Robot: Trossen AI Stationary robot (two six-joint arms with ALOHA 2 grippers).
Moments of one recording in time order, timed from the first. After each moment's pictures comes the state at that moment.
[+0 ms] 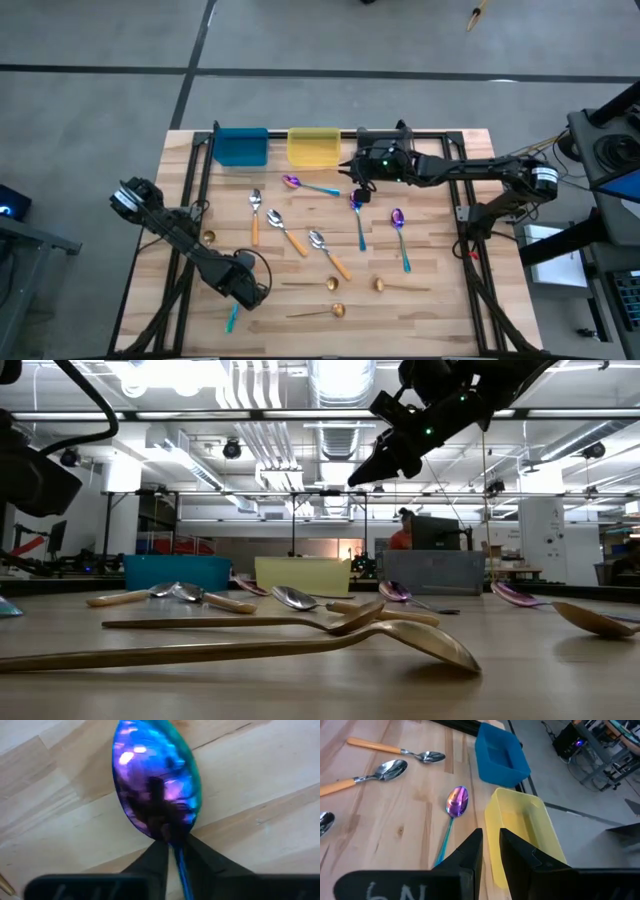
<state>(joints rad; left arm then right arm) -0.69 1.67 0.86 -0.73 0.08 -1.84 -0.30 1.46 0.92 0.08 0.02 -0.47</state>
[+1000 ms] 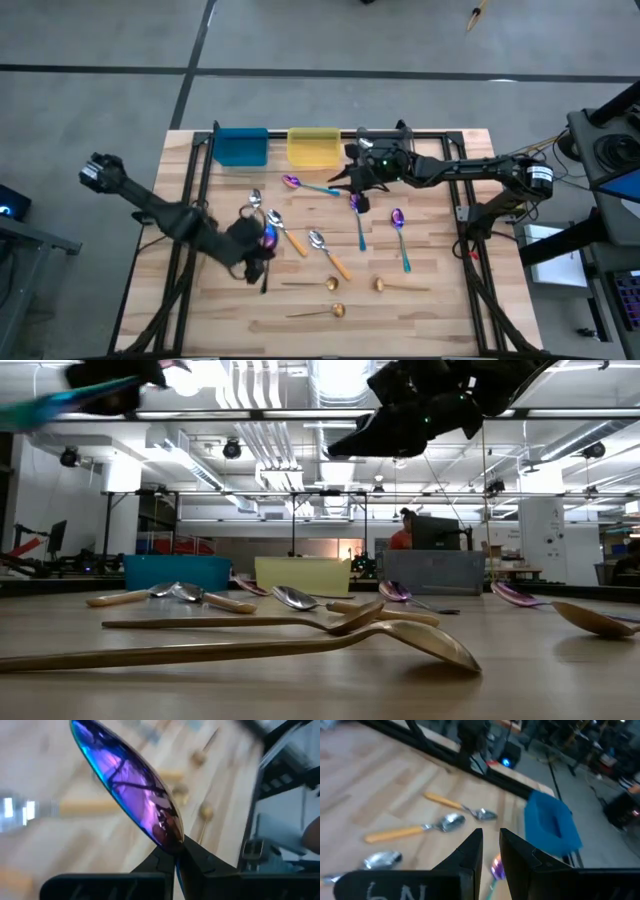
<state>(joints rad) -0.50 1.16 0.94 -0.55 -0.35 -0.97 -0.30 1.49 0.92 0.25 -0.36 -0.54</state>
